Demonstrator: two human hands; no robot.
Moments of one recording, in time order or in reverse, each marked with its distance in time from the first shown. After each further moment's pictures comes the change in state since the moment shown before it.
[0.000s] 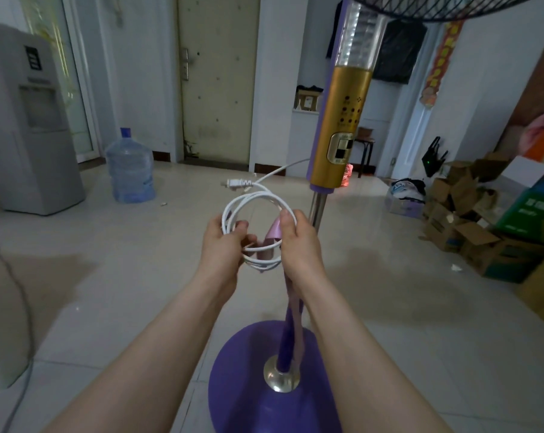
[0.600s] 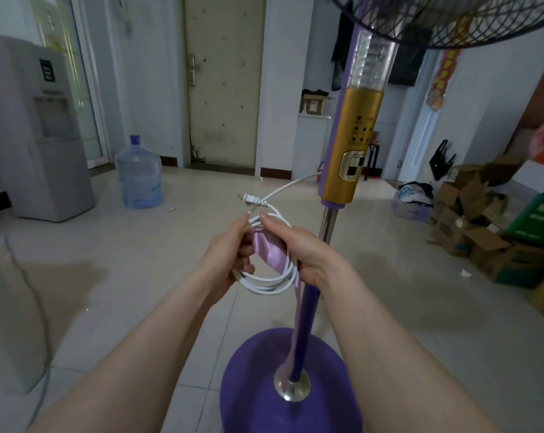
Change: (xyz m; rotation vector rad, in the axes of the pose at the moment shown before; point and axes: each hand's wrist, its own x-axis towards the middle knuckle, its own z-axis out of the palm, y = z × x) left_hand 0.023 0.025 -0.024 0.144 -0.259 -0.181; right_hand 0.035 -0.022 -0.002 0.438 -0.535 0.421
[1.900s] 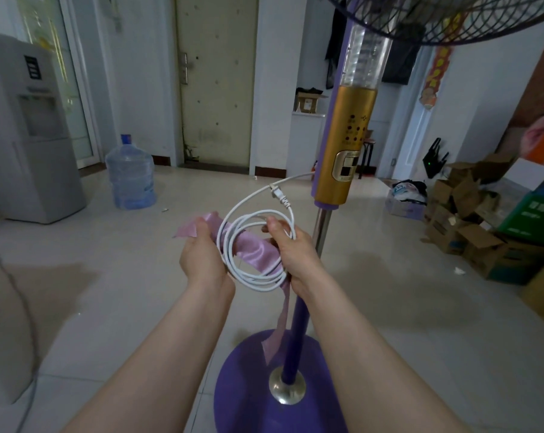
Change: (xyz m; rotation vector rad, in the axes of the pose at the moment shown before) left_hand 0.002 0.005 0.020 -0.590 0.583 0.031; right_hand 0.005 0.013 0.004 -0.131 0.377 -0.079
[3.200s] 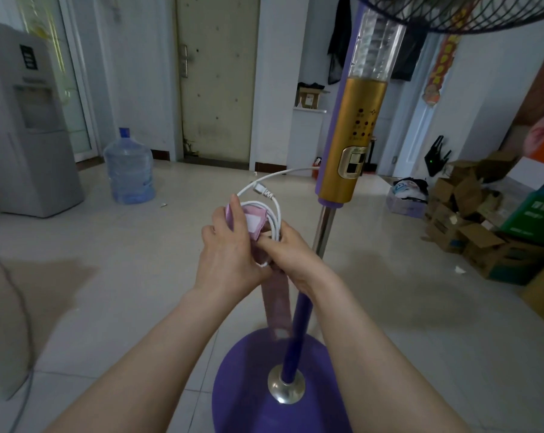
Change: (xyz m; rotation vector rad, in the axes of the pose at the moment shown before) left_hand 0.012 -0.017 -0.012 1.687 -0.322 0.949; right_hand 0.006 0.000 0.004 -0.085 -0.264 -0.182
